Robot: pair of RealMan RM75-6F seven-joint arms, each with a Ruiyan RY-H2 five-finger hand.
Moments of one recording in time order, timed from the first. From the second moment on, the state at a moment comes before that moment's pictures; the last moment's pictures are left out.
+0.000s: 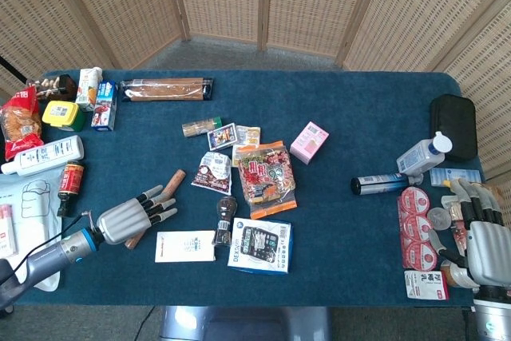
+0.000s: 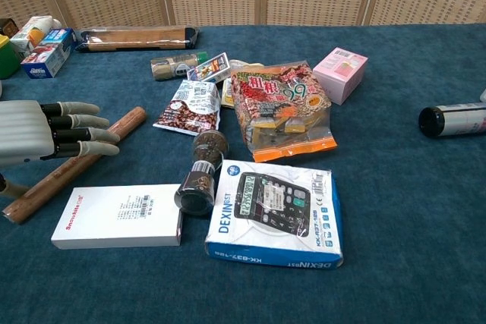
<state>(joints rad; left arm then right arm) -0.62 -1.44 0.21 -0.94 2.01 1.20 0.04 0.03 -1.08 0.11 -1.86 -1.45 1.57 -0.07</state>
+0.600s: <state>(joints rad) -0.62 -1.49 0.20 -0.95 1.93 1.16 0.06 0.03 -1.07 0.11 -1.86 -1.45 1.57 -0.05</state>
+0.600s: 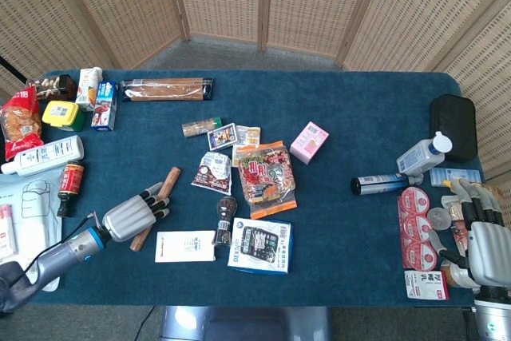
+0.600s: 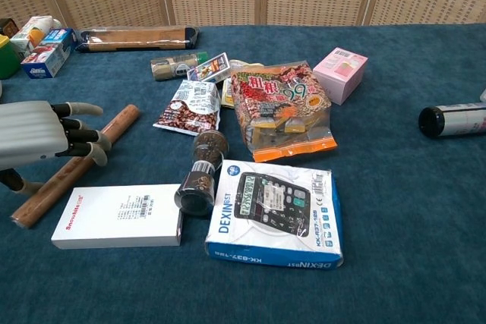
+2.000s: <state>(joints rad) -0.59 -1.39 0.15 -1.08 1.80 1.25 0.00 0.01 -1.07 0.12 -1.86 -1.48 1.60 -0.03</state>
